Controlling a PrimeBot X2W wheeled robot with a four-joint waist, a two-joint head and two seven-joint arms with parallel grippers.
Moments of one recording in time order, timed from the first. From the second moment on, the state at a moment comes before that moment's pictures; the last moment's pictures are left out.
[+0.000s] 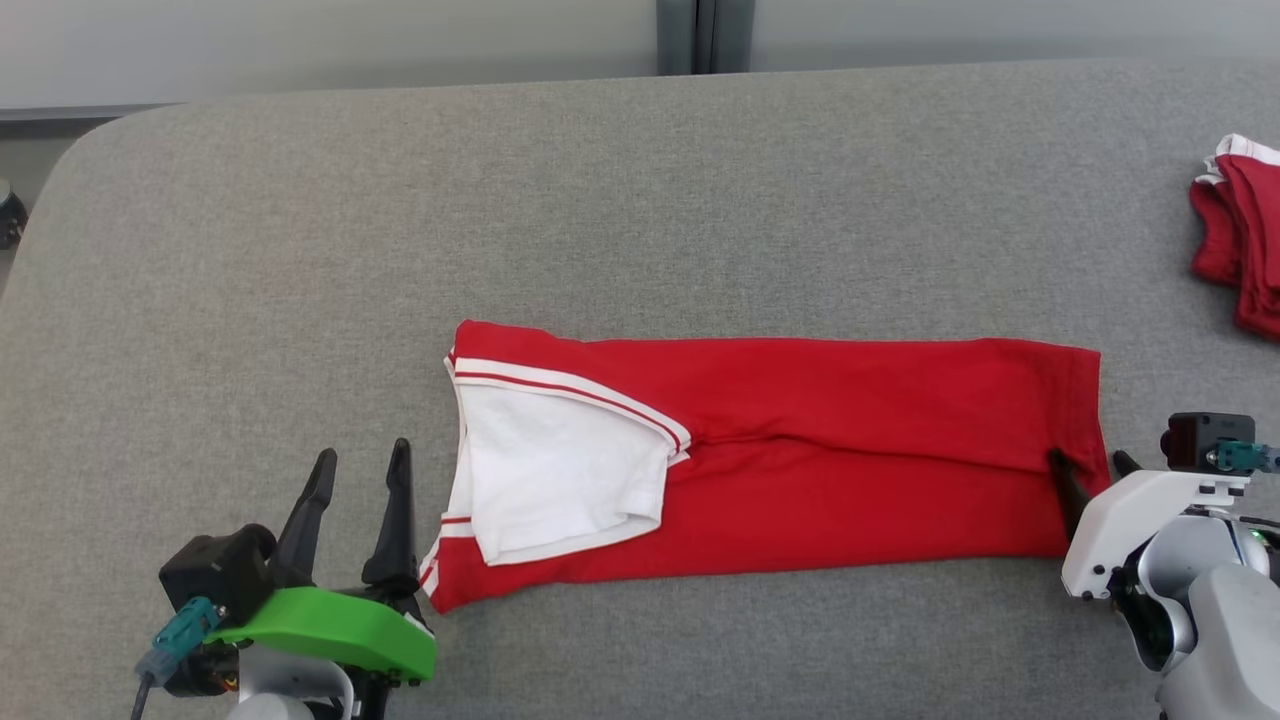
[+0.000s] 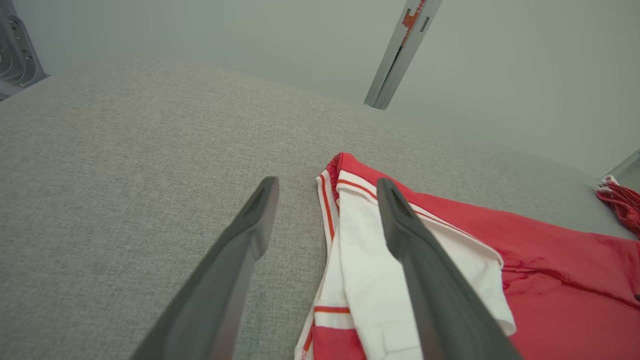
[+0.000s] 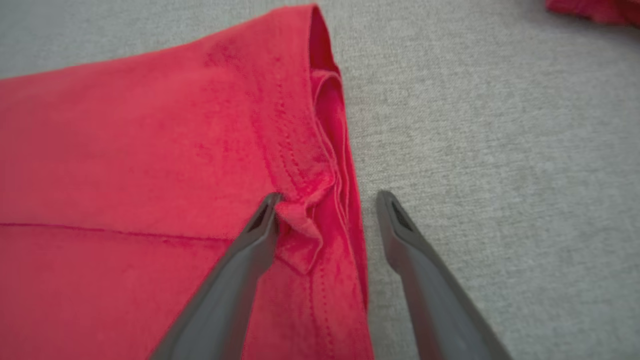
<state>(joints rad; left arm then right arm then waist) -0.07 0.26 -0.33 0.07 -0.64 0.11 -0.17 -0.28 -0.21 -0.11 0.57 0.25 0.13 0.17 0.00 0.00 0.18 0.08</state>
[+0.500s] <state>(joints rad) -0.08 0.27 -0.35 0.08 -0.63 0.11 -0.15 -0.33 -0.24 -0.09 0.66 0.32 0.13 0.11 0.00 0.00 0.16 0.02</state>
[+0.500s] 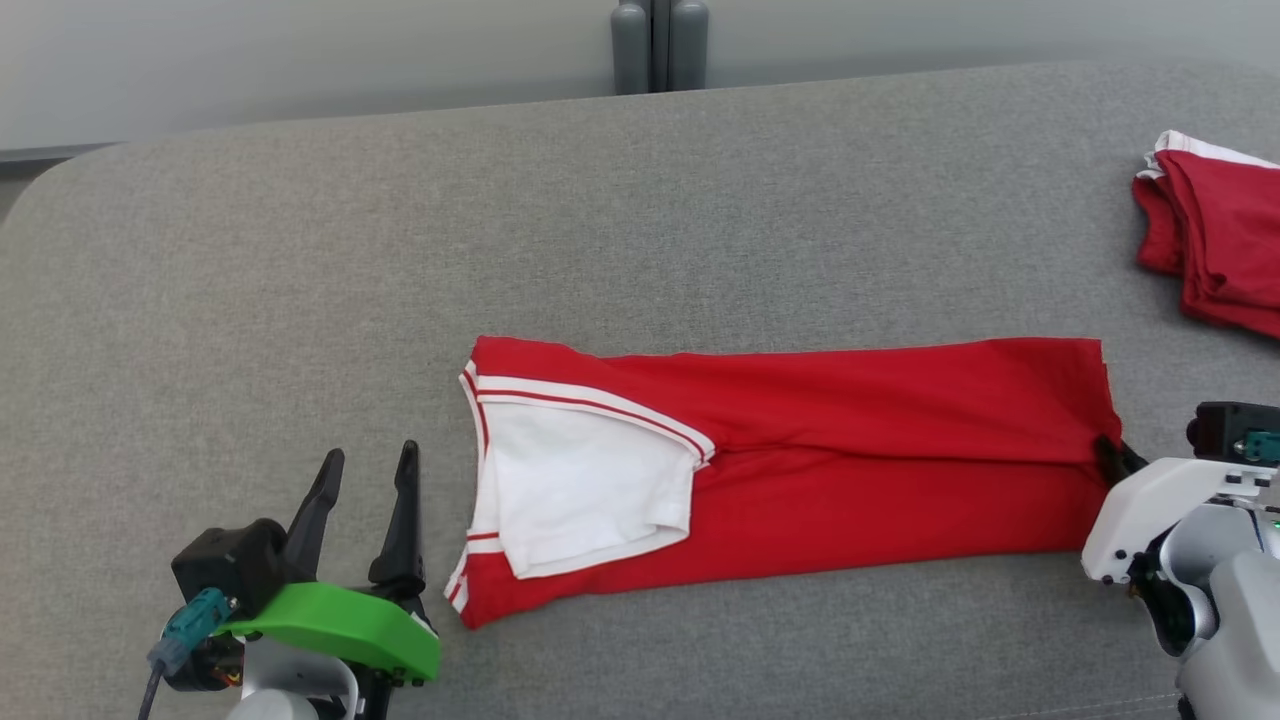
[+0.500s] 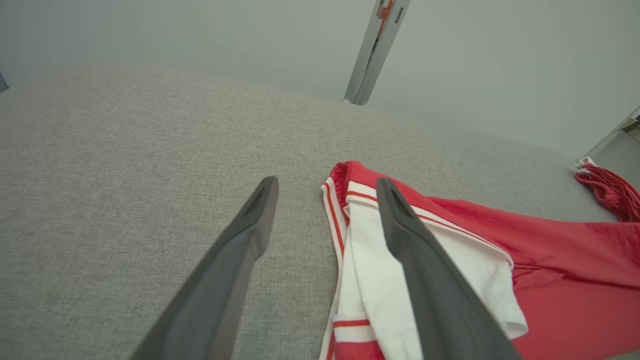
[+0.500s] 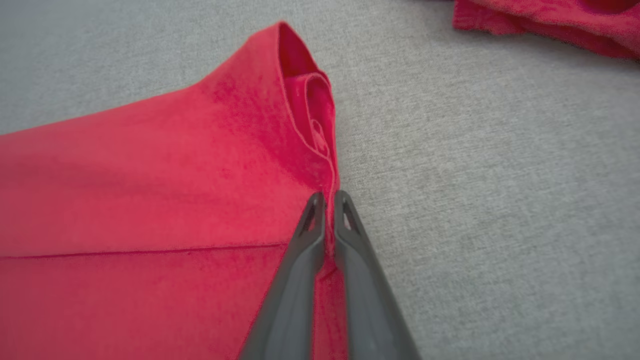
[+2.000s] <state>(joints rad) -0.10 0.25 -0.36 0.11 -0.66 0.12 -0.17 -0.38 -0.06 0.55 0.33 0.61 0.13 0.07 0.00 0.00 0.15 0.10</state>
